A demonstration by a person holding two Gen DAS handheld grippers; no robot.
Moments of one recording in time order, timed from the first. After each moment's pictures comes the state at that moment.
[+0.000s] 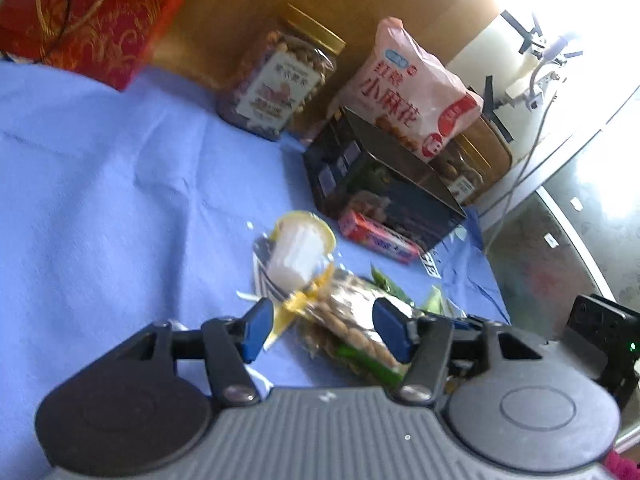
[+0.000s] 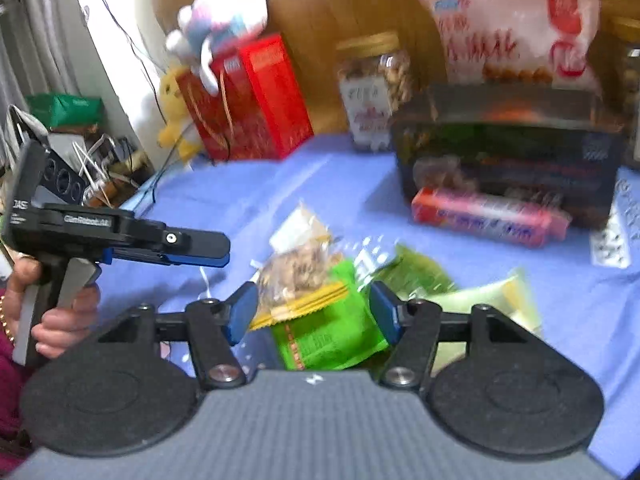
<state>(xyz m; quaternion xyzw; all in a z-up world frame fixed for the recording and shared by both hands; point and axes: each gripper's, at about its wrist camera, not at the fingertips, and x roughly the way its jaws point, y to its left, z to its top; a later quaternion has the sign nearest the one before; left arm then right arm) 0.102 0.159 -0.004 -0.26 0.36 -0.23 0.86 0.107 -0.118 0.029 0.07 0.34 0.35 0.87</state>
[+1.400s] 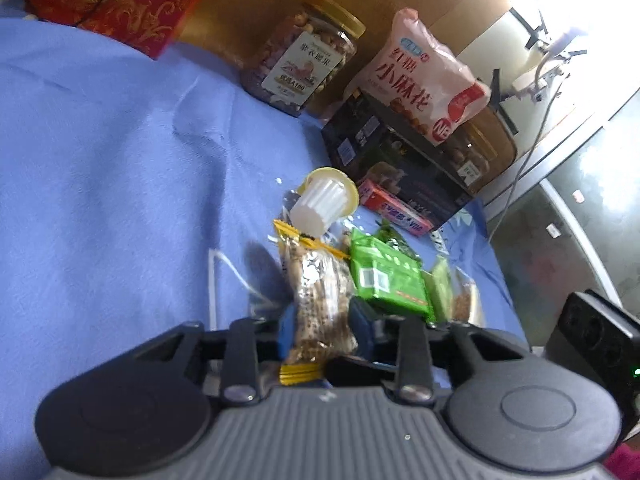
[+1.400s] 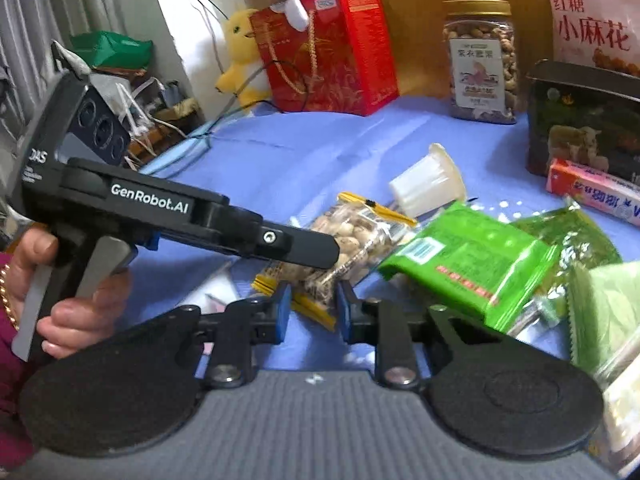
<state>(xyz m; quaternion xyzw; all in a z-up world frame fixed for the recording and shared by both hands) 0.068 0.180 -0.025 -0.27 0.37 -0.23 0.86 0.073 -0.047 0.004 0.03 0.33 0.42 0.85</state>
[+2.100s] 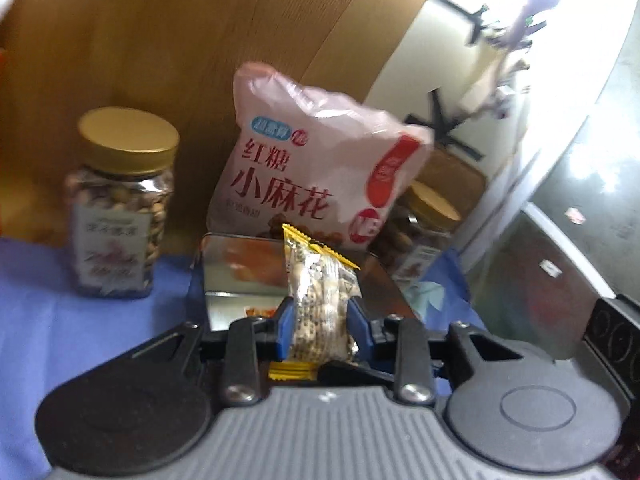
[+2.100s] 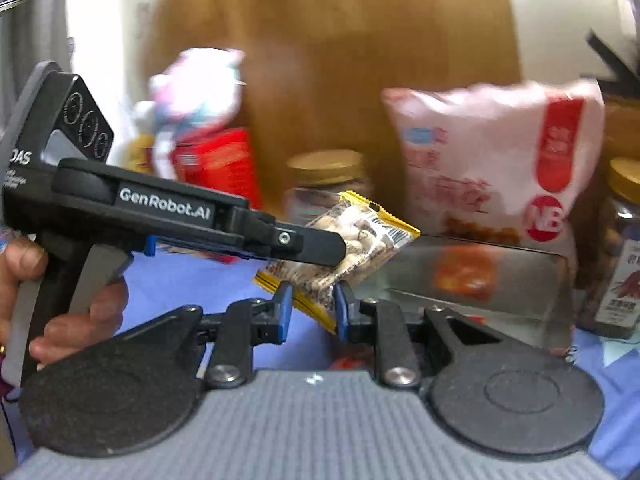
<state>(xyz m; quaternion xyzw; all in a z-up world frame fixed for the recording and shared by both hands) 0.245 0.035 0.090 -0.16 0.31 -0.27 0.90 0.202 -0.156 0.086 0.04 0.24 0.31 0.92</state>
